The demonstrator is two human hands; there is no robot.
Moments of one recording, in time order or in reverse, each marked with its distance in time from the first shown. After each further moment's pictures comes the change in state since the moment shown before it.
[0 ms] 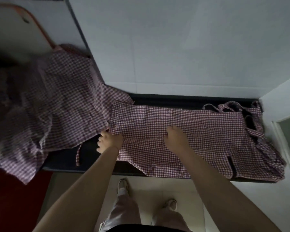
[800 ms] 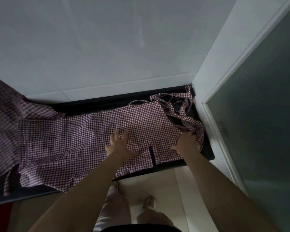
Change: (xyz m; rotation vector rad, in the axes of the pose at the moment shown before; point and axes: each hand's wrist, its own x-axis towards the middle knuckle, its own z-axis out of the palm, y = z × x) left_hand -0.147 0.097 0.166 0.725 -0.230 0.703; right_hand -0.071 0.236 -0.057 -0.117 -0.208 0.626
